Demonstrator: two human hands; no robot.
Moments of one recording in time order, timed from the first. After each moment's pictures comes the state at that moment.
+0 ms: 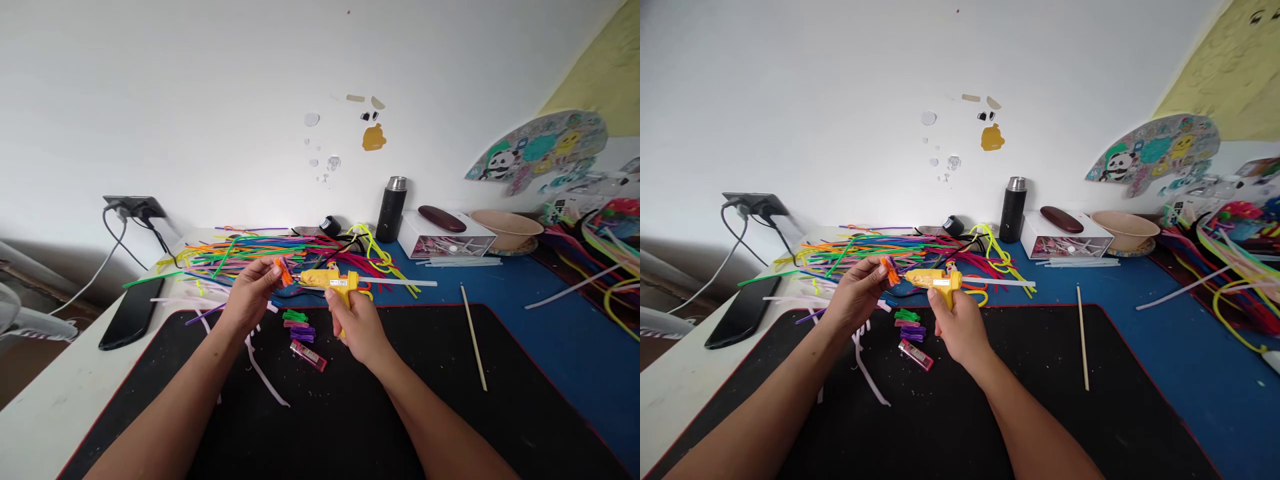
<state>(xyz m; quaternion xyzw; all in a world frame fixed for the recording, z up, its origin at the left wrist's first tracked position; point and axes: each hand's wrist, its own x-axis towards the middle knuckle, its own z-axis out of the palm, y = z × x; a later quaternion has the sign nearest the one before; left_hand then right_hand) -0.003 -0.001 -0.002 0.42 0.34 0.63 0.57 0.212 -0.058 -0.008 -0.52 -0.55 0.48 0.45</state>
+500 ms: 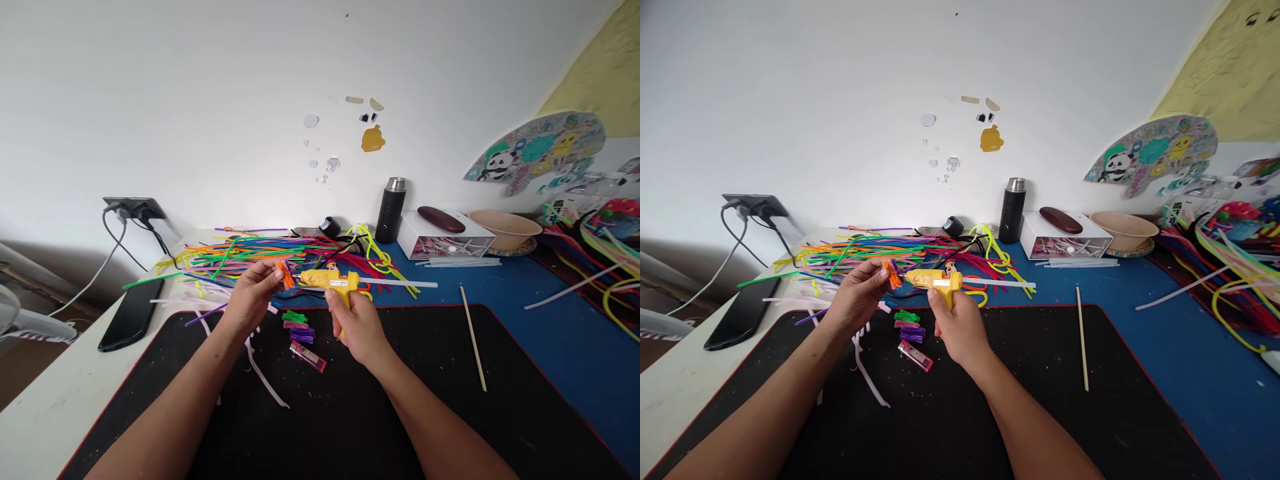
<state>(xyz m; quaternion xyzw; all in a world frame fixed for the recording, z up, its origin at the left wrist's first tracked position) 0.000 -0.002 -0.002 0.43 0.33 0.61 0.57 0.212 -0.058 -0.007 -0.52 -0.55 0.48 0.45</state>
